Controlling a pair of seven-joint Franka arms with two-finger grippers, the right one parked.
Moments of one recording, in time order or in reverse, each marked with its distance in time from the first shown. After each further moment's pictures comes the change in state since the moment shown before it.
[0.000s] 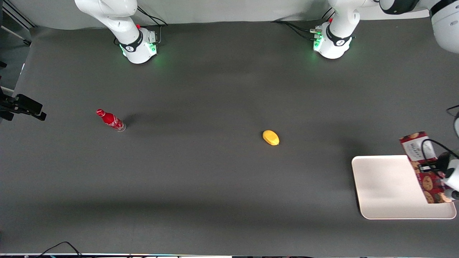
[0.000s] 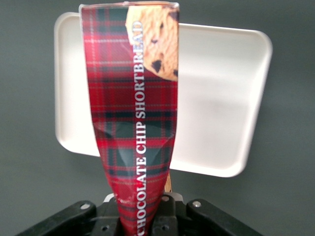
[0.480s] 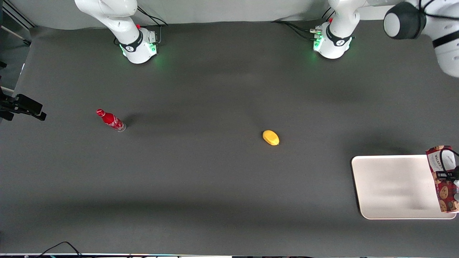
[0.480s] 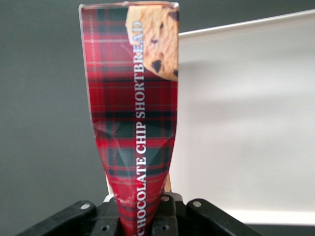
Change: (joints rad) arm 0.080 0.210 0.097 0.056 -0.049 0.268 0.356
